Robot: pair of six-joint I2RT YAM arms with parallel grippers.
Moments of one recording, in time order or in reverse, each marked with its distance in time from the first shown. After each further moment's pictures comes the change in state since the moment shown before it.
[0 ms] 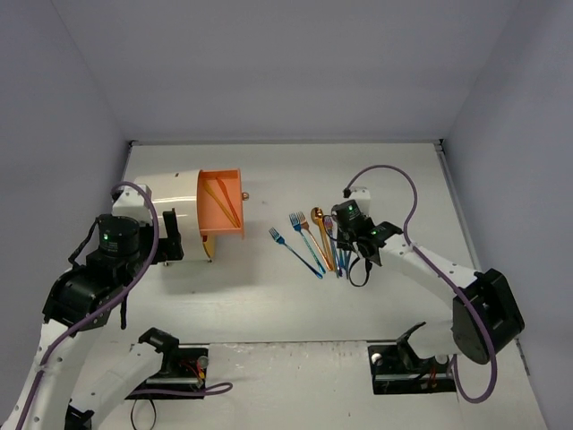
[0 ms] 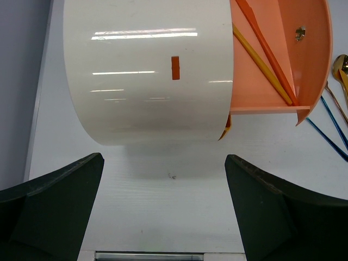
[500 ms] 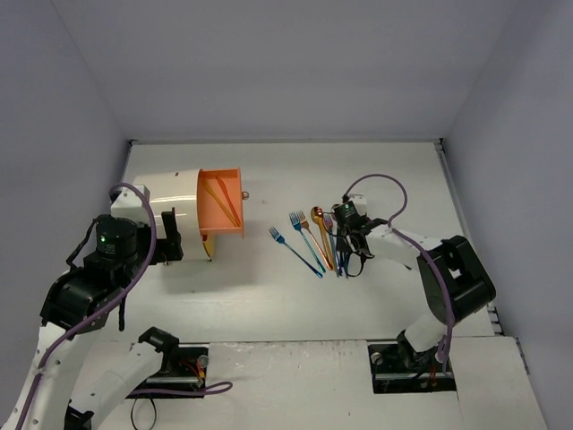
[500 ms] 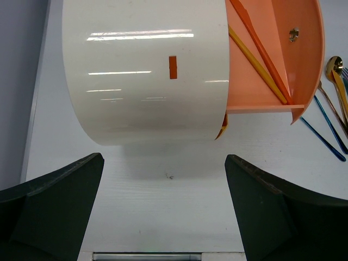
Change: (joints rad) left arm 0.000 -0.015 0.000 0.000 0.009 -0.004; right arm -0.083 0.244 -0.019 0.150 -0.105 0.005
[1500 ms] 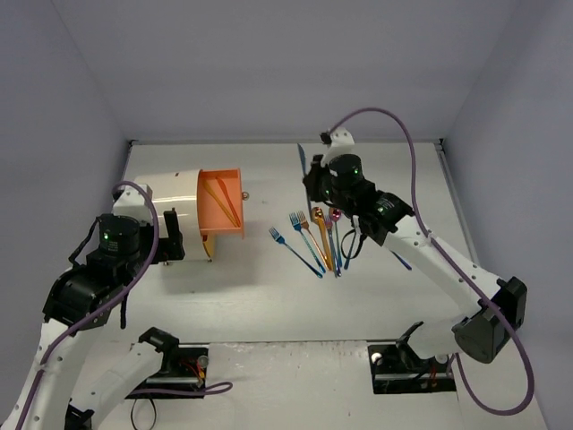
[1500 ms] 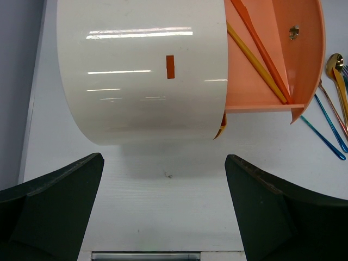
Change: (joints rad) left arm 0.000 0.013 0.000 0.000 0.006 -0.005; right arm 0.165 -0.258 0.410 -0.055 -0.044 -0.132
